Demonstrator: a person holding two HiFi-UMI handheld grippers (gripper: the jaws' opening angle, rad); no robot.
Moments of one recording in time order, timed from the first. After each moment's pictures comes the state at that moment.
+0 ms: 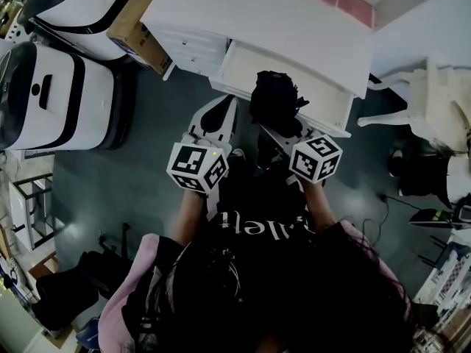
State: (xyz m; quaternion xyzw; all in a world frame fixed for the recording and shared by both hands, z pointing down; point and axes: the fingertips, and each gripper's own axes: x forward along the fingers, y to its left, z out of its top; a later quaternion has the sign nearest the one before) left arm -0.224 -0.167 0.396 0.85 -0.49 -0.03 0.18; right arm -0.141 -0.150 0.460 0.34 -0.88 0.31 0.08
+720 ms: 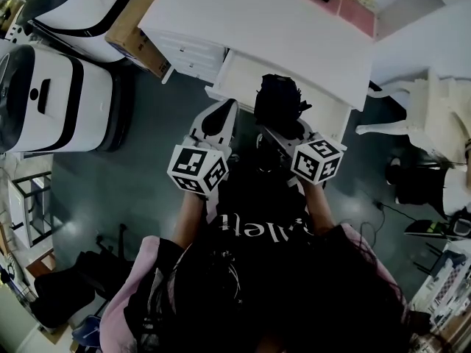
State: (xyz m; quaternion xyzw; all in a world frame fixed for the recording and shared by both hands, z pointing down) left arm -0.205 -0.207 0.403 0.85 -0.49 -0.03 0.20; right arm -0.112 -0.195 0.469 0.35 -0.87 0.33 0.08
